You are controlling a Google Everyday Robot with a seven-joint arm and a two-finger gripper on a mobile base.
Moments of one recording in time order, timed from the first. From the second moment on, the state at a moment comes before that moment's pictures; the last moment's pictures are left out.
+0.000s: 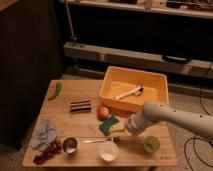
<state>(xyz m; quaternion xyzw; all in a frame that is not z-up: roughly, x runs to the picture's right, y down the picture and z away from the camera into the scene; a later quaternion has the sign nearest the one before) 0.084 0.241 0.770 -0.44 0.07 0.72 0.53</state>
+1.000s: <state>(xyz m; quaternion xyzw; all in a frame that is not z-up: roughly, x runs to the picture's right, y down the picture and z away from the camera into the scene) 0.051 0.247 0.756 -0.49 0.05 0.68 0.54</state>
